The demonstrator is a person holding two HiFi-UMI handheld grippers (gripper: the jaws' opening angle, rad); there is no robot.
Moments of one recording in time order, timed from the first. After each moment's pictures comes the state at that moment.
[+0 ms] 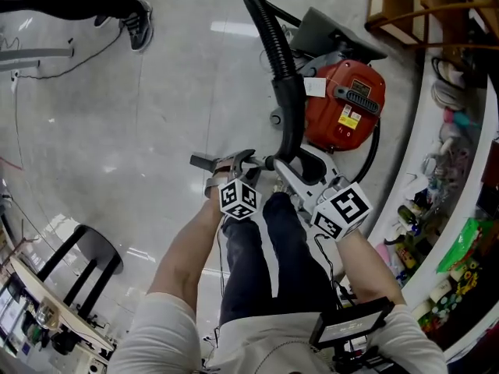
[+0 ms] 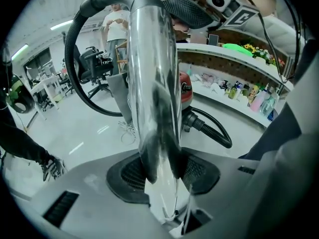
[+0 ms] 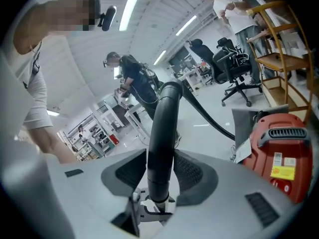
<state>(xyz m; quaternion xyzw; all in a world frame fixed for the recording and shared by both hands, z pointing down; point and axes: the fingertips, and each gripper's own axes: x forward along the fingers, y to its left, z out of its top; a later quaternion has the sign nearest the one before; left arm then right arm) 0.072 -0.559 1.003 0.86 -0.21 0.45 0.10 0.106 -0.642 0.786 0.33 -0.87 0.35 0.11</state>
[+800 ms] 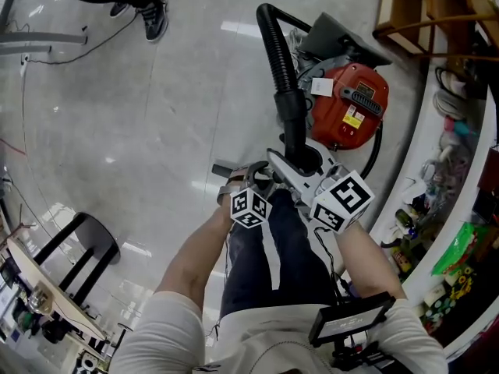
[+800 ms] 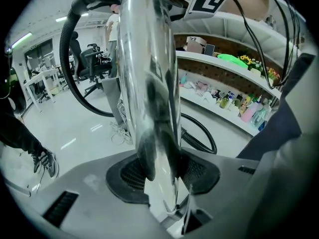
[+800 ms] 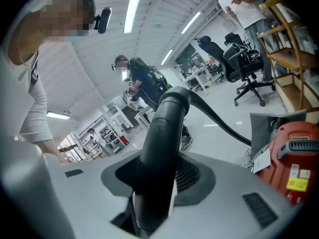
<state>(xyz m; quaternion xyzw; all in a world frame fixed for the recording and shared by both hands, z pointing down) 0.094 -0.508 0.968 0.87 -0.20 0.42 0.14 0.069 -0.650 0.738 0.28 -0.88 0.36 0.08</state>
